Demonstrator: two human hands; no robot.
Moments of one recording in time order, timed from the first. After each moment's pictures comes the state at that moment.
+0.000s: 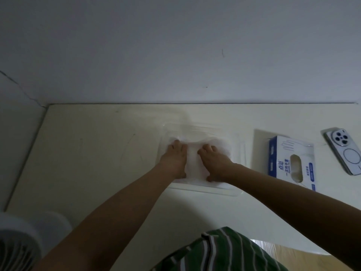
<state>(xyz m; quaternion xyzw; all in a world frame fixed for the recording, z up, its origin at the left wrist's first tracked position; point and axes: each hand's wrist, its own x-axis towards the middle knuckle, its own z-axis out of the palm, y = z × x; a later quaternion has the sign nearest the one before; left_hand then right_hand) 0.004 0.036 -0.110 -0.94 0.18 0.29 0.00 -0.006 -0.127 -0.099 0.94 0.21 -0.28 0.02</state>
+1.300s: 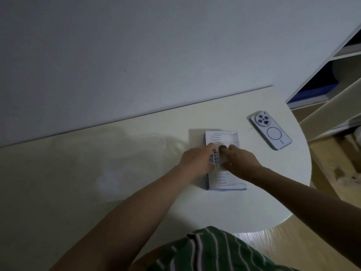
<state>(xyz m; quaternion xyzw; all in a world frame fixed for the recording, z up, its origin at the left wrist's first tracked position) -0.018 -0.214 -0.069 -0.91 0.31 0.25 -0.14 -0.069 -0.377 -0.096 0.98 -0.02 -0.18 -0.08</state>
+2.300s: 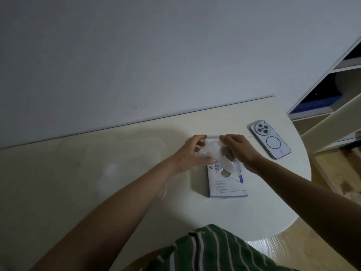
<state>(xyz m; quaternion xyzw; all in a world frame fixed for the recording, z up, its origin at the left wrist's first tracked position) -0.003 -0.192 -0.048 -0.77 0.16 0.34 -0.52 -0.047 -0.381 -0.043 0.76 -0.14 -0.10 -0.62</state>
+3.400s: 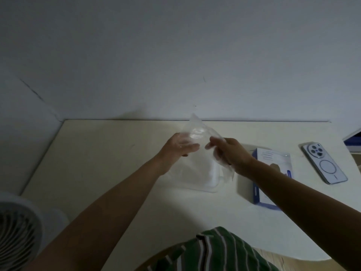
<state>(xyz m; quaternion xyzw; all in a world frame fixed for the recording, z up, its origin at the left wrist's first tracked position) -0.013 0.003 -0.023 -0.71 0.01 0.20 -0.67 -0.027 -0.197 -0.015 0.76 -0.04 -0.18 -0.62</state>
